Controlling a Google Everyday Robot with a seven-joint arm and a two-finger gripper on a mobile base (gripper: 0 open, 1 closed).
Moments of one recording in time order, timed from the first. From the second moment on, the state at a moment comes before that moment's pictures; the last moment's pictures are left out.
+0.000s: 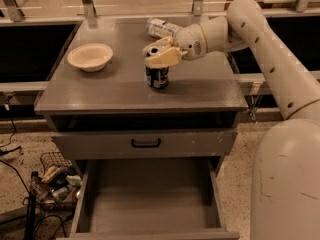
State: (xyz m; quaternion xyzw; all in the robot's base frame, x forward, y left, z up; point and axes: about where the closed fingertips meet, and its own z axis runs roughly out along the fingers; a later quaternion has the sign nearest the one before) arm 0.656 0.012 0.911 -0.57 0.56 0.47 0.37
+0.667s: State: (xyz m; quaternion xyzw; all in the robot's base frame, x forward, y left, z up) arm 0.597 -0.018 1.002 -0.60 0.56 0.44 0.37
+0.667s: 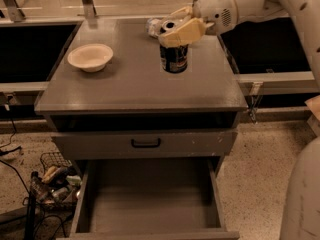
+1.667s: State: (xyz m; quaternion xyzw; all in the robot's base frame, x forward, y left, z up) arm 0.585 -0.008 0.989 -0.59 0.55 0.47 0.36
